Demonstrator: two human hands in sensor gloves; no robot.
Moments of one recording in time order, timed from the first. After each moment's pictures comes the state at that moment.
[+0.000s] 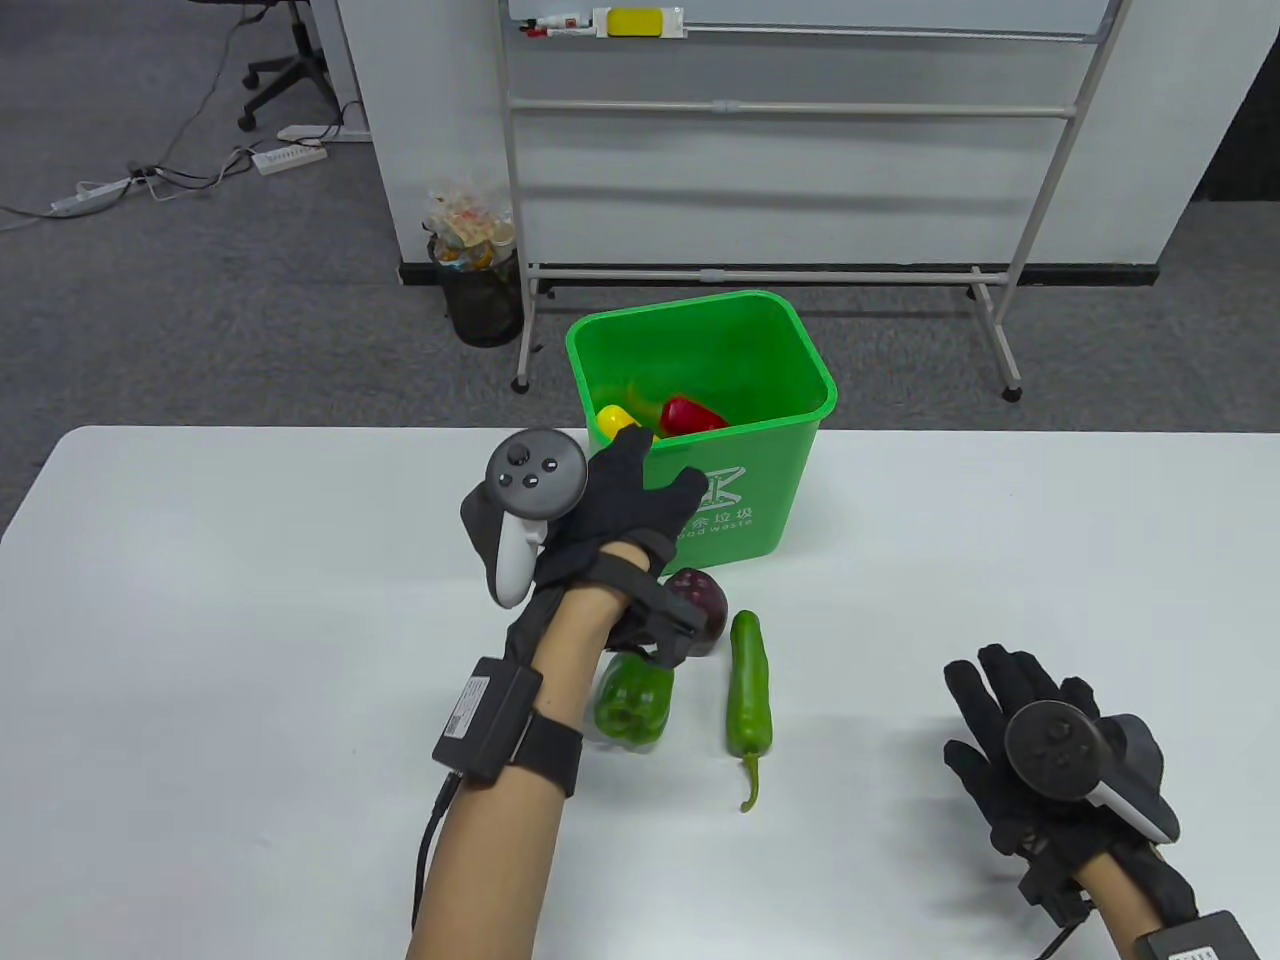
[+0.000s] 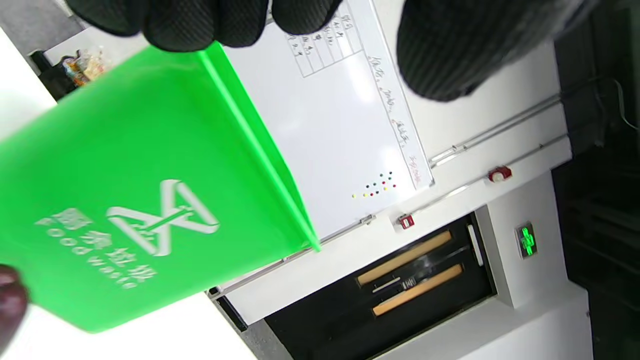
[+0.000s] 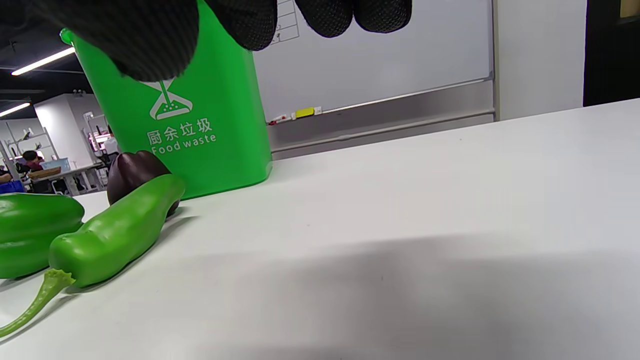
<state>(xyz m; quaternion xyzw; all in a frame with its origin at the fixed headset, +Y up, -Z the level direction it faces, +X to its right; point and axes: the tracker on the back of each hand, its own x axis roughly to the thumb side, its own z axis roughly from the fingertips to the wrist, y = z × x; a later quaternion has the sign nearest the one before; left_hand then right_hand) -0.095 -0.570 -0.424 0.02 -0.08 0.51 0.86 0.298 -0.700 -0.310 0.08 -0.01 0.99 0.13</state>
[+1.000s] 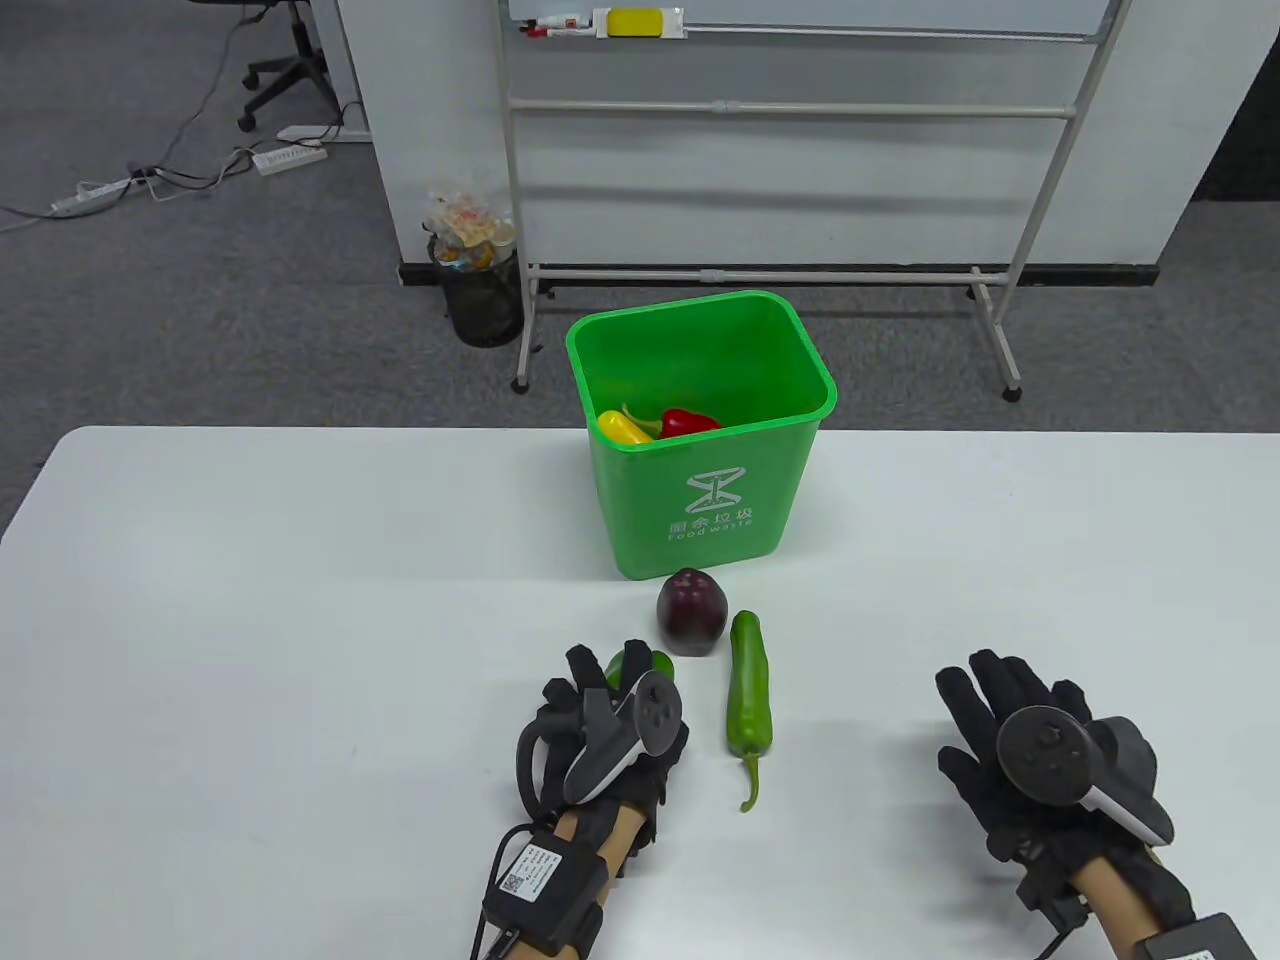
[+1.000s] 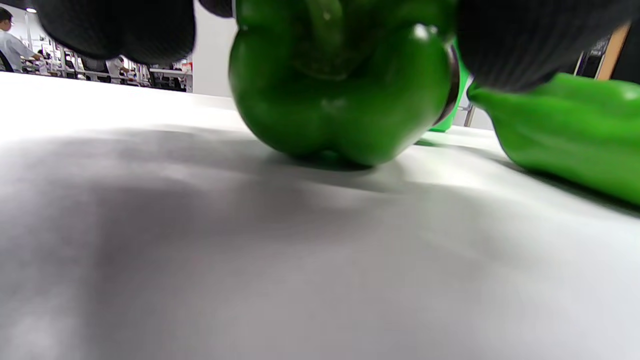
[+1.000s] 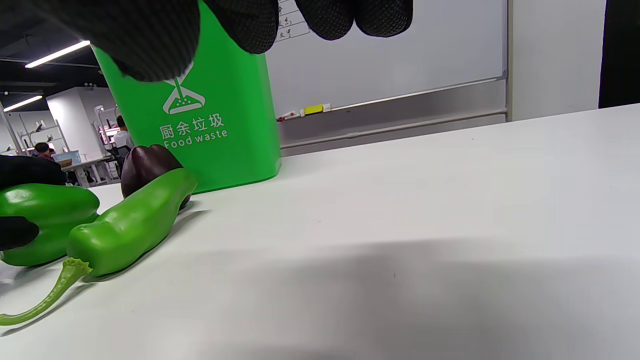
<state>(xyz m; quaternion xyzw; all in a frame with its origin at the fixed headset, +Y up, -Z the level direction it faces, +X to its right) -0.061 -0.764 -0.366 -0.01 -0.02 0.05 1.00 0.293 -0.702 -0.309 0.09 -0.01 0.99 0.12</state>
